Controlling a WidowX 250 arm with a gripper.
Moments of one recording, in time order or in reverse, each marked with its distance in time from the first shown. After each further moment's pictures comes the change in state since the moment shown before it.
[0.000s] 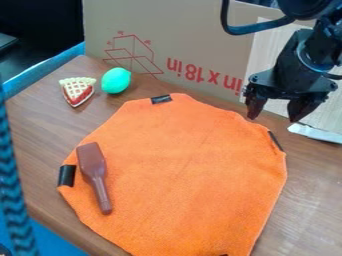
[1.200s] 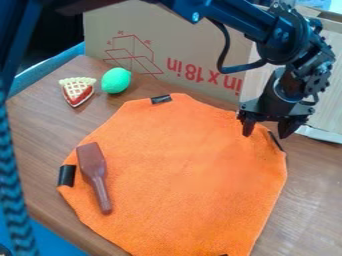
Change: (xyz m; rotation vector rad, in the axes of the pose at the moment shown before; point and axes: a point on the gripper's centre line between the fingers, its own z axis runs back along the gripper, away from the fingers) arm 0.017 -0.023 -0.089 -0.090 0.006 -0.034
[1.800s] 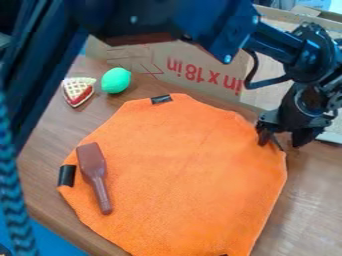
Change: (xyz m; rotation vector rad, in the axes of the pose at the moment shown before) arm -0.011 -0.025 -0.011 0.034 -0.018 0.004
